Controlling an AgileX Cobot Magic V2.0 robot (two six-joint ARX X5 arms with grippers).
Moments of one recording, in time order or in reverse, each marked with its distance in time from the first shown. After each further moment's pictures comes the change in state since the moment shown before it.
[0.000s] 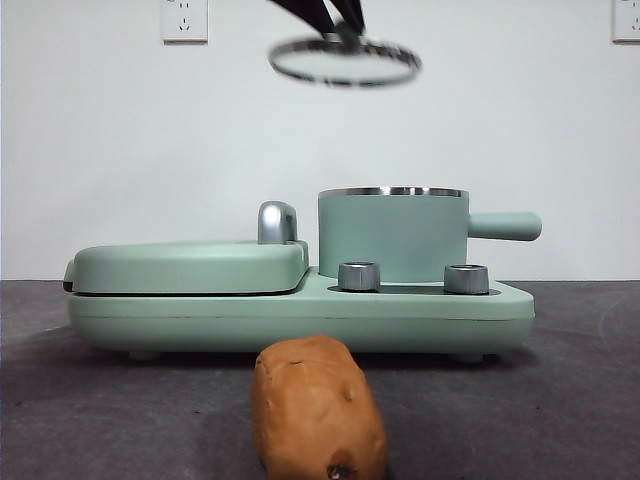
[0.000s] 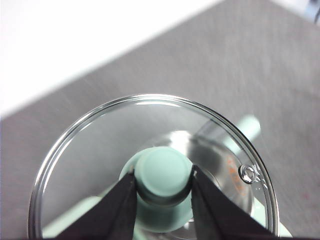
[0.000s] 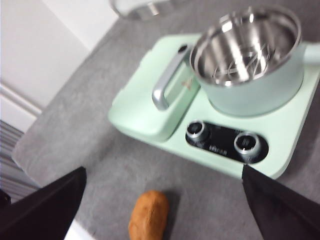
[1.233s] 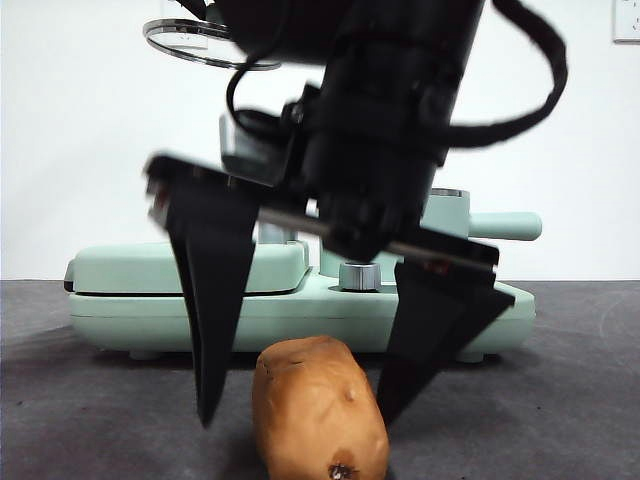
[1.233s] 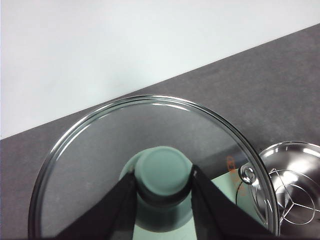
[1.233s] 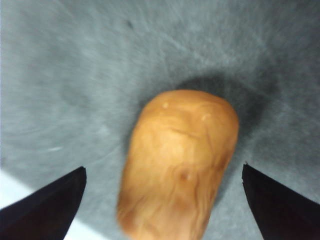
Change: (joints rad) left arm 0.262 -0.067 0.008 -0.058 0.001 0.036; right arm 0.837 0.974 0.138 0.085 0.512 0.349
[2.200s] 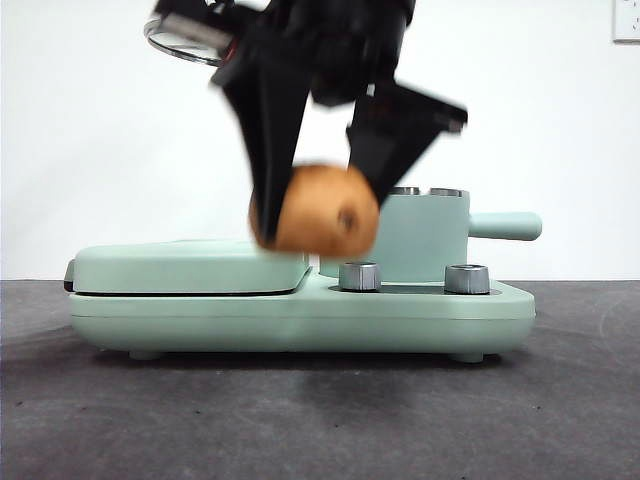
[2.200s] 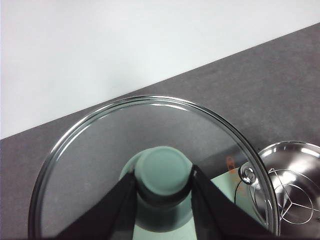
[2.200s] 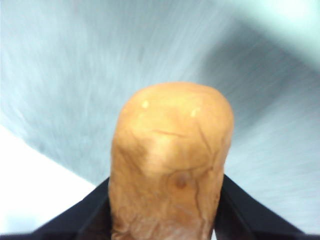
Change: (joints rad) left arm 0.000 0.000 0.000 0.000 0.006 0.000; right arm -0.098 0.036 0.410 -0.425 0.001 -0.123
